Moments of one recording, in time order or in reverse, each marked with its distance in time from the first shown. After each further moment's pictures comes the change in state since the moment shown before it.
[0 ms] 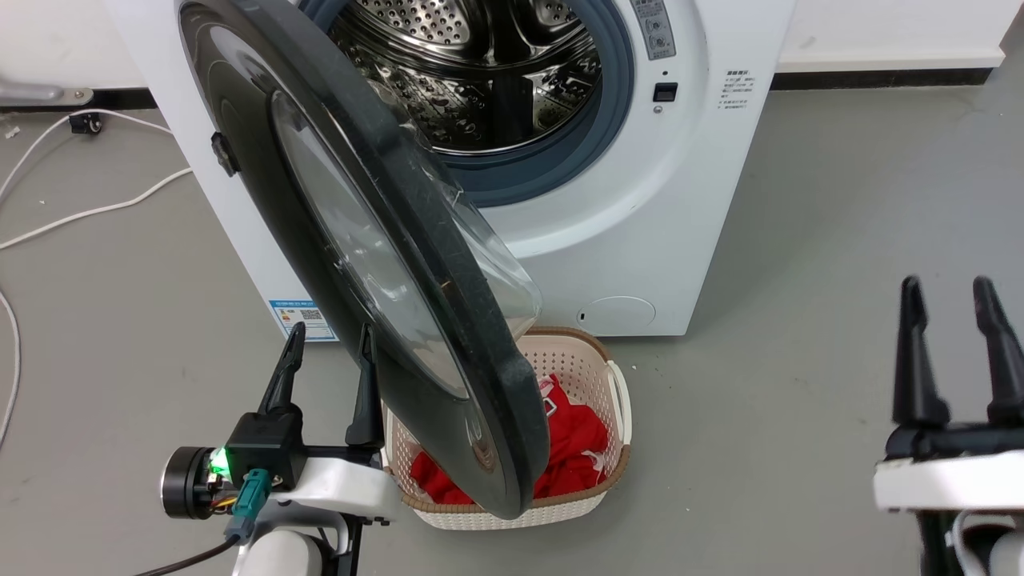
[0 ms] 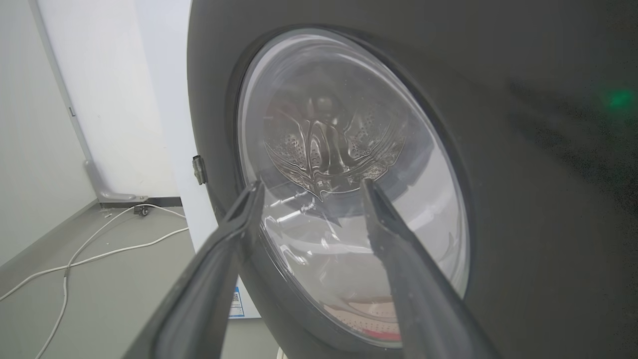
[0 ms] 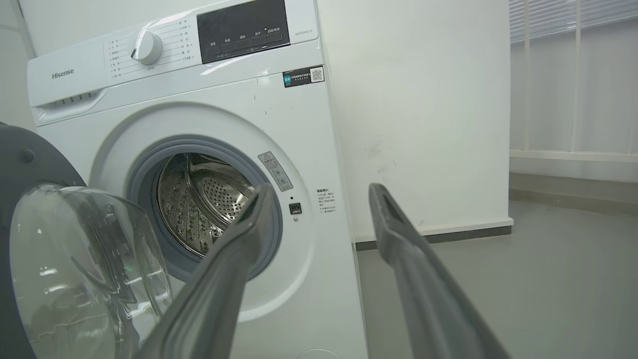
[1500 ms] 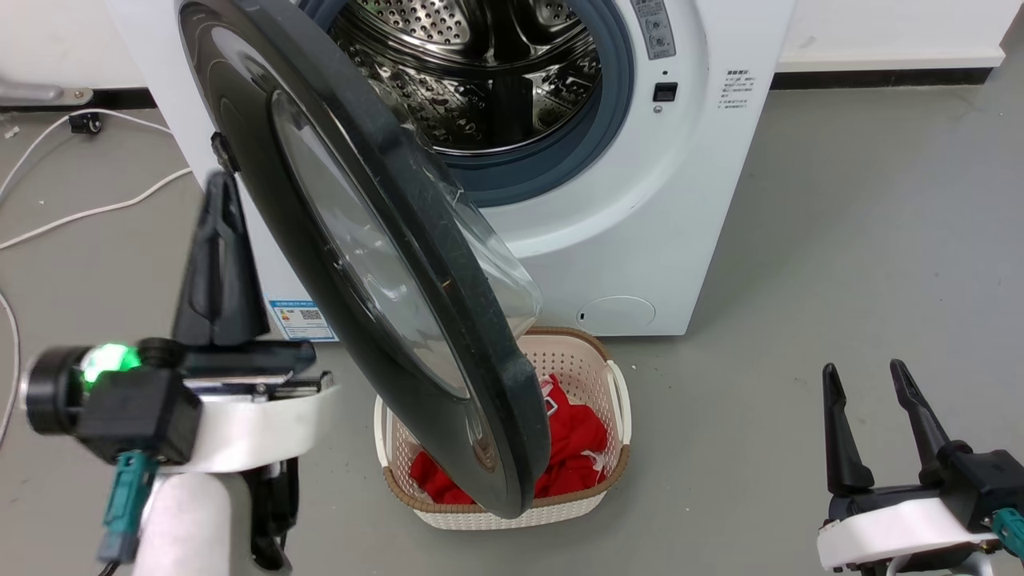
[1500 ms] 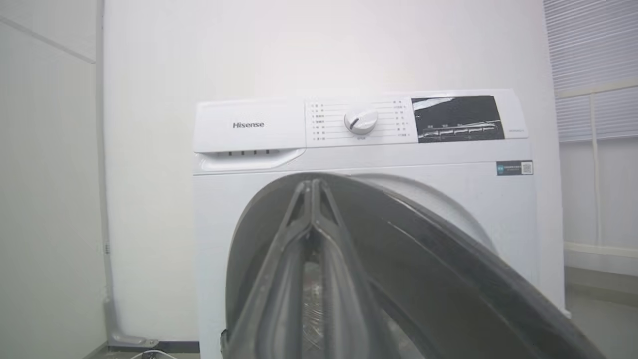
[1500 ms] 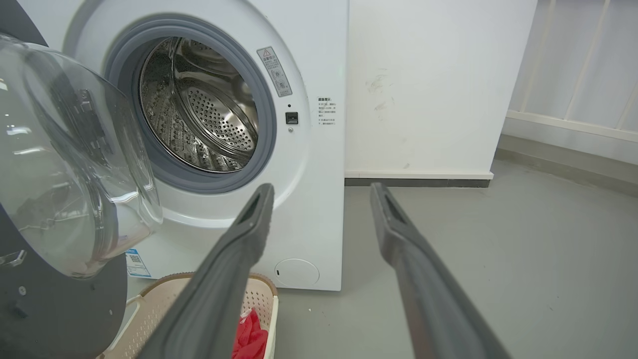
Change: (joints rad) left arm -0.089 0.022 0.064 -0.318 0.035 -0.007 0.000; right arm 0.083 0.065 0.036 0.165 -0.270 0.000 -0.053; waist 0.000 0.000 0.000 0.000
